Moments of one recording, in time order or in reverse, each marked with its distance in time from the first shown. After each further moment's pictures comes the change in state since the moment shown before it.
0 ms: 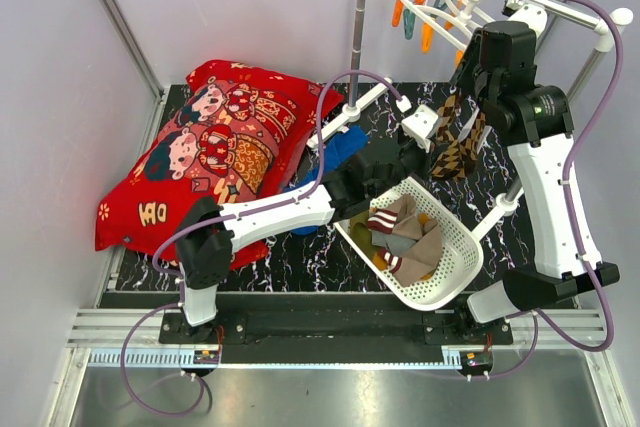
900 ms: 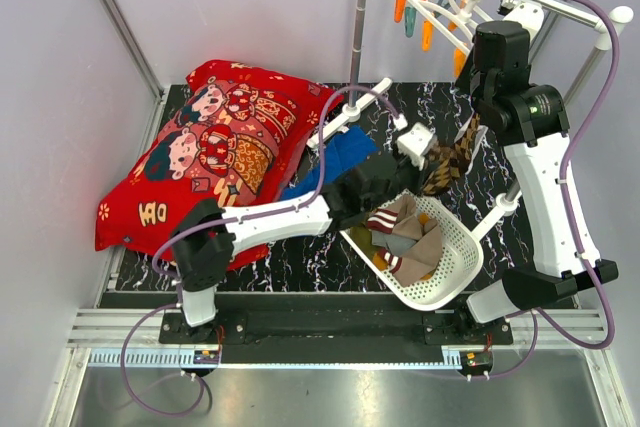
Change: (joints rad) left arm -0.014 -0.016 -0.111 0.028 -0.013 -0.026; right arm 0.031 0.009 0.010 0.000 0.080 -0.030
